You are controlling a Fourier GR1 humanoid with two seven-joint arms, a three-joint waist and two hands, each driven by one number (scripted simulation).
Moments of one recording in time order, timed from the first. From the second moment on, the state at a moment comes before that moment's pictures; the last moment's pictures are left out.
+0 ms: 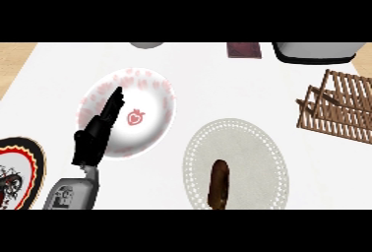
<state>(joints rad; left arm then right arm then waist) -0.17 0.05 -0.03 -1.49 -0.17 -0.02 0.06 -0.63 -0.57 -0.47 -2.10 0.83 0.39 0.84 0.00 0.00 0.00</state>
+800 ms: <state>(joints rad) -0.18 0.06 0.00 -1.45 -0.16 -0.03 0.03 -0.56 -0.58 -0.46 -1.70 0.92 -0.03 0.49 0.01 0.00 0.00</state>
